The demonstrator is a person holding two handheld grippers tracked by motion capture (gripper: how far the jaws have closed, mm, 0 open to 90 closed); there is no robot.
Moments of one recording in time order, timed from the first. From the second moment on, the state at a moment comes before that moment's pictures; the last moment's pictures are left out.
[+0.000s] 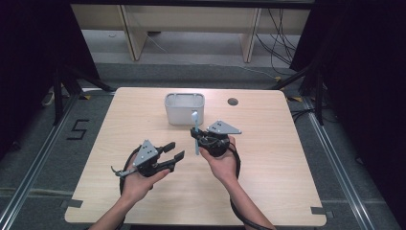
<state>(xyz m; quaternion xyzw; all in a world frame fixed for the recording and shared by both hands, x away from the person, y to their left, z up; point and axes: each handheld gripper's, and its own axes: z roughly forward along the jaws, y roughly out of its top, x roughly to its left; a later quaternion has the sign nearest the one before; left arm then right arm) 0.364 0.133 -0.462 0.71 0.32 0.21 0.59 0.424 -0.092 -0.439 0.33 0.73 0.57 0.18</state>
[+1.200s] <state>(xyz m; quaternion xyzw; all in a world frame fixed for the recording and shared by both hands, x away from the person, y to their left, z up) 0.397 0.105 -0.470 0.71 0.32 0.21 0.59 0.416 -0.075 -0.434 0.33 0.72 0.58 0.17</state>
